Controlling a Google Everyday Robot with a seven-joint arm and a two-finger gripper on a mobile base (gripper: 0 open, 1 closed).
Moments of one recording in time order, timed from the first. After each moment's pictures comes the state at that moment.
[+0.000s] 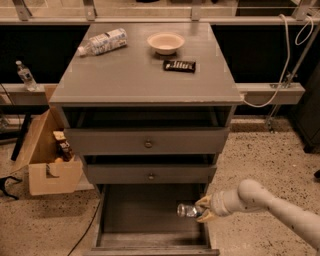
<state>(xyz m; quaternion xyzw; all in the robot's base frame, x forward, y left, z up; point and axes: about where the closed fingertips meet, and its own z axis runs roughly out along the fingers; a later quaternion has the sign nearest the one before) 0.533 -0.168 0.325 -0.65 0.66 0.19 0.31</state>
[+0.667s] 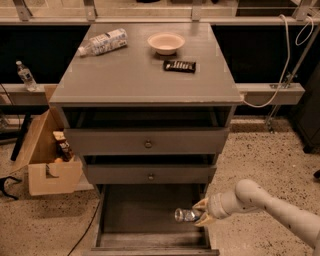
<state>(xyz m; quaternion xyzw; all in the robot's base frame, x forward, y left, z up) 0.512 -0.161 0.324 -0.67 0.65 0.22 0.29</state>
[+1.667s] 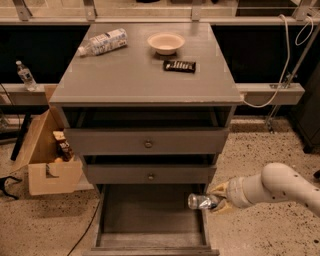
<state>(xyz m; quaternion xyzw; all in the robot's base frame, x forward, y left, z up) 0.495 -0.202 0.495 -0.67 0.67 0.13 0.29</state>
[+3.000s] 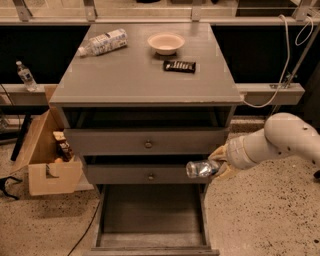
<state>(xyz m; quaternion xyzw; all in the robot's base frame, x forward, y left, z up) 0.548 -0.184 0.635 -0.73 0.61 0.08 0.30</state>
